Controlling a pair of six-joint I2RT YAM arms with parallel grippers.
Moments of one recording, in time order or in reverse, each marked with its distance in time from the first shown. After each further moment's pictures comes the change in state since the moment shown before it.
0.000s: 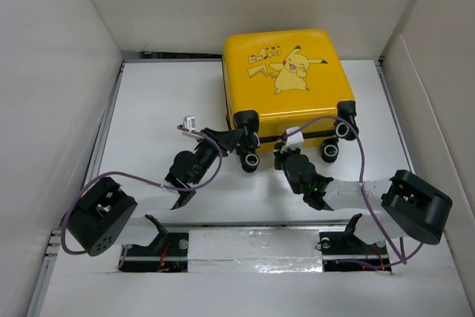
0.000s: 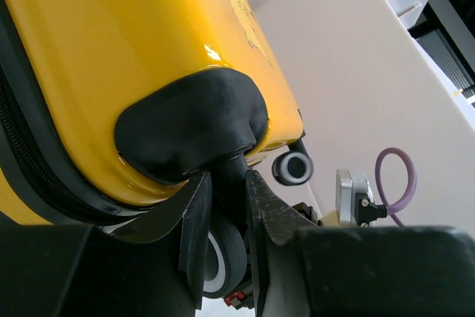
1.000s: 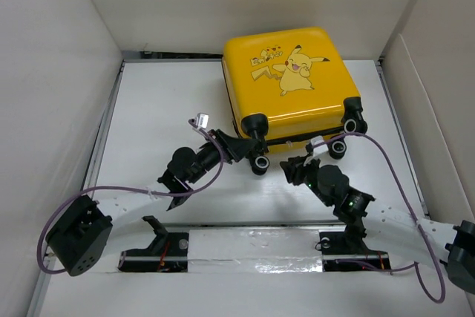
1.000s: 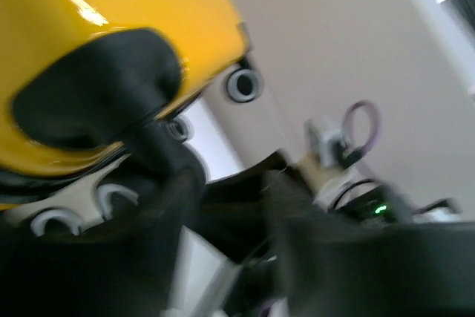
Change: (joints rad) left arm -0.038 -0.186 0.079 -0.269 0.233 0.039; right arm -0.023 -0.571 -0.148 -0.395 -0.297 0.119
